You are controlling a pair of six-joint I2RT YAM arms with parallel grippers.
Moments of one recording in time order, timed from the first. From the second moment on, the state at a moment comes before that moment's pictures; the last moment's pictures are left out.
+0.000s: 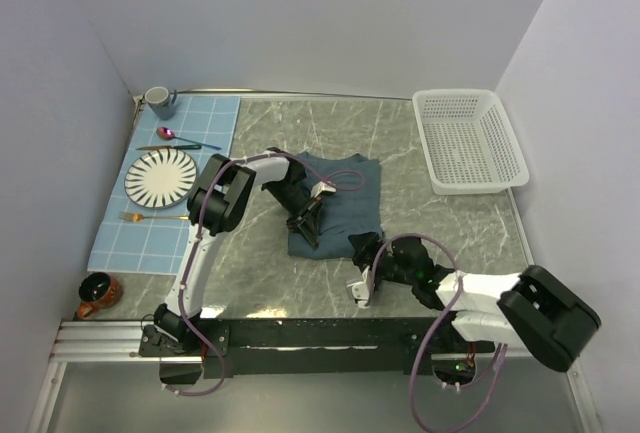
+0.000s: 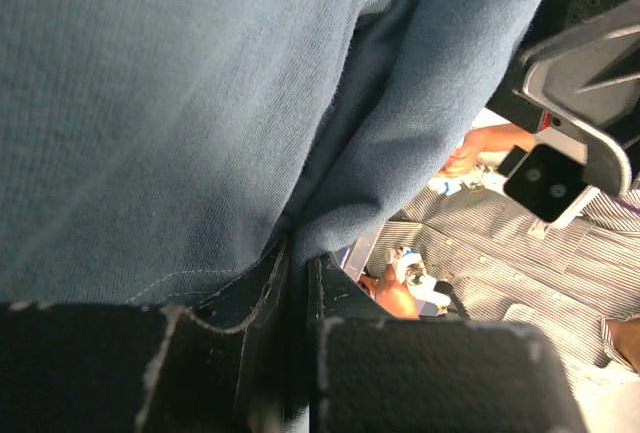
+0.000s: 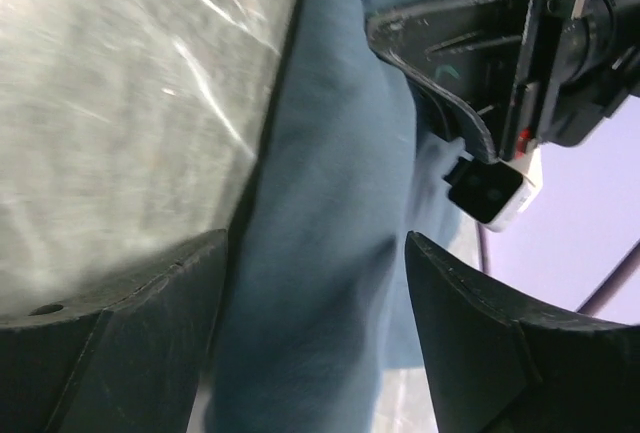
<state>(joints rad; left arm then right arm) -0.52 2.41 1.70 -1.17 1.06 0.29 0.70 1.17 0.09 0.55 -0.38 -1.46</state>
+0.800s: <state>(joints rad) -0.51 1.94 1.27 -0.68 0.86 0.13 0.68 1.31 0.36 0.23 -0.36 -1.39</state>
